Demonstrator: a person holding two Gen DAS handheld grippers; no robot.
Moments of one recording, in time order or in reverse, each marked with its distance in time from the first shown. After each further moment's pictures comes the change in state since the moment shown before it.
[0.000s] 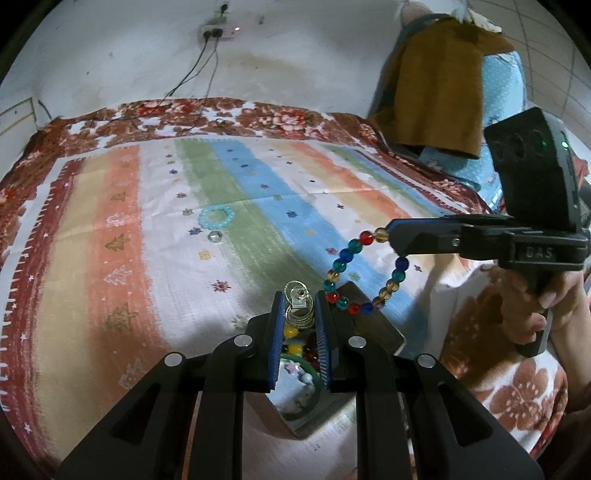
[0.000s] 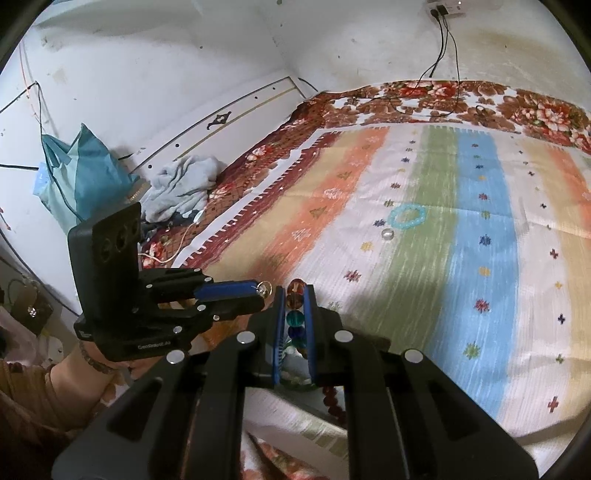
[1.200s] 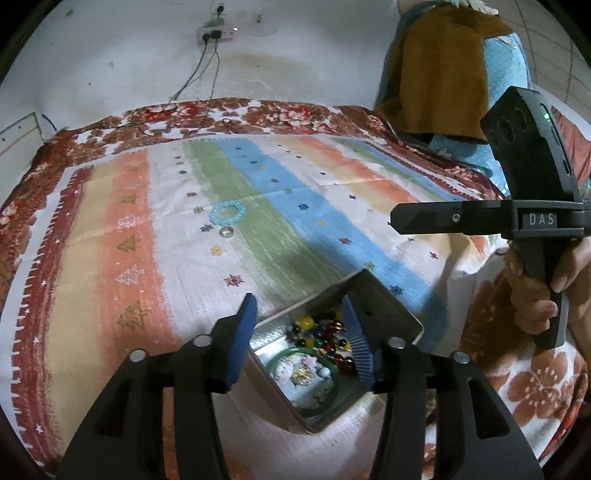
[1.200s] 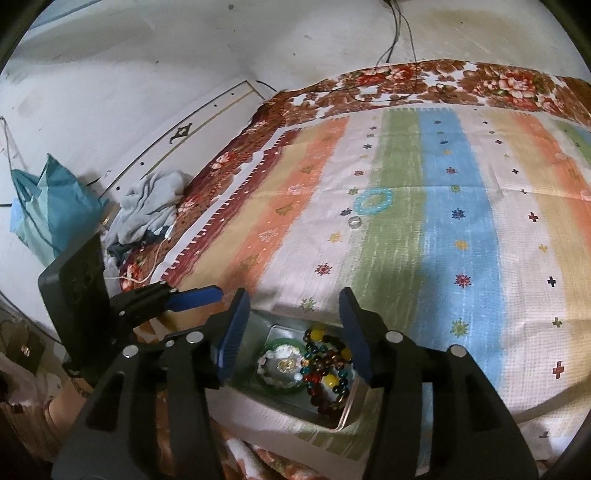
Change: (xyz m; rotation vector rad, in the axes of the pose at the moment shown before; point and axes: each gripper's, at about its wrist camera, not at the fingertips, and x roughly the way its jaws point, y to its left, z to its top) left arm 0.007 -0.001 -0.003 0.040 0.015 0.086; right arm 0.005 -0.024 -0.002 0.141 -0.009 -0.097
